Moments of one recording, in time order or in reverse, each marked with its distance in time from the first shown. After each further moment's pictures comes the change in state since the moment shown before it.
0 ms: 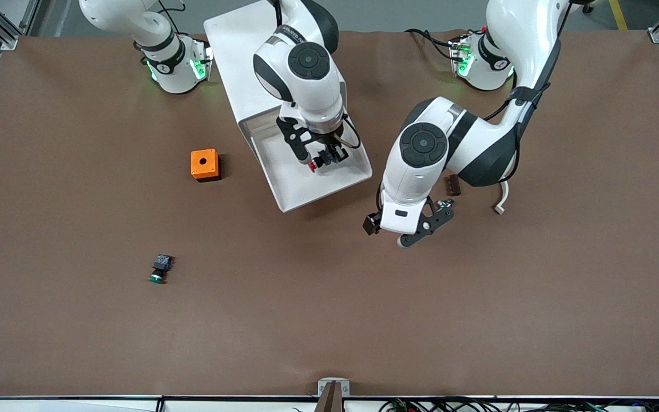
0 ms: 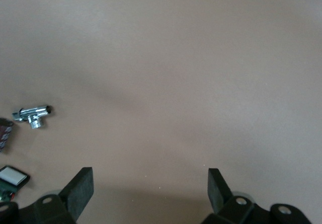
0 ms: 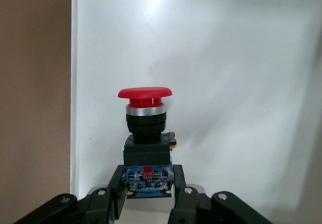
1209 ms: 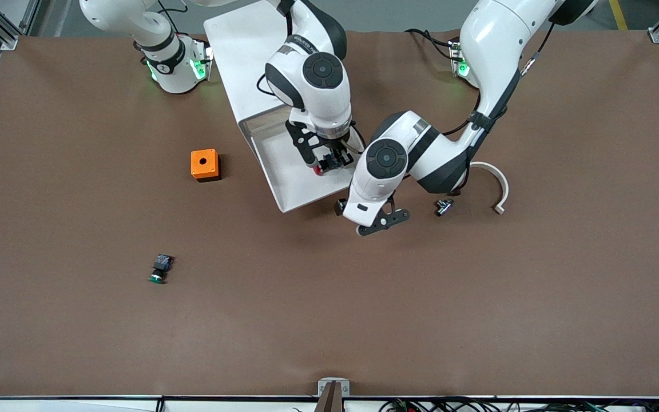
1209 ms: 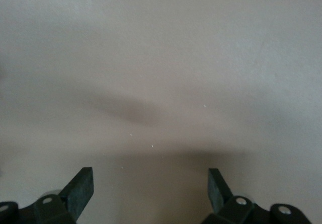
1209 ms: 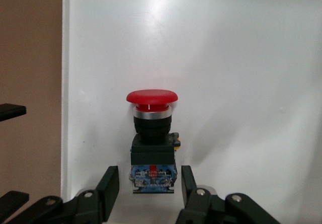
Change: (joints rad) left arm 0.000 0.102 -0.113 -0.041 -0.058 0.051 0.109; right arm 0.018 0.066 -0.003 0.047 -0.046 -0.003 0.027
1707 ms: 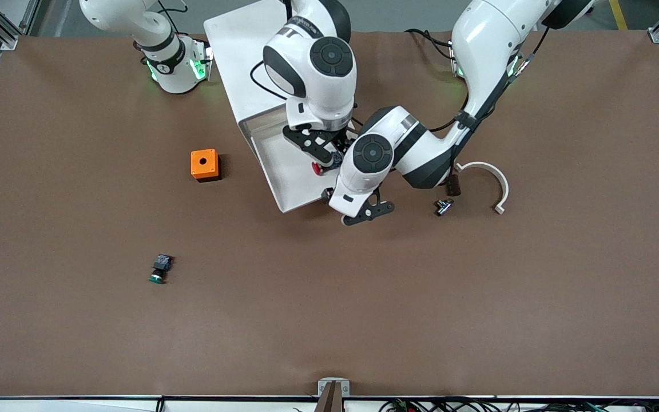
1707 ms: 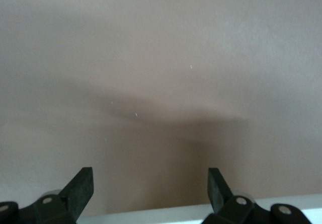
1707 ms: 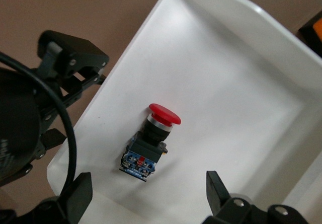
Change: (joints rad) left arm -0.001 0.025 -0.059 -0.004 -0.038 0.000 0.000; right arm -0.006 -0.008 -0.022 0.173 -0.020 -0.296 -0.535
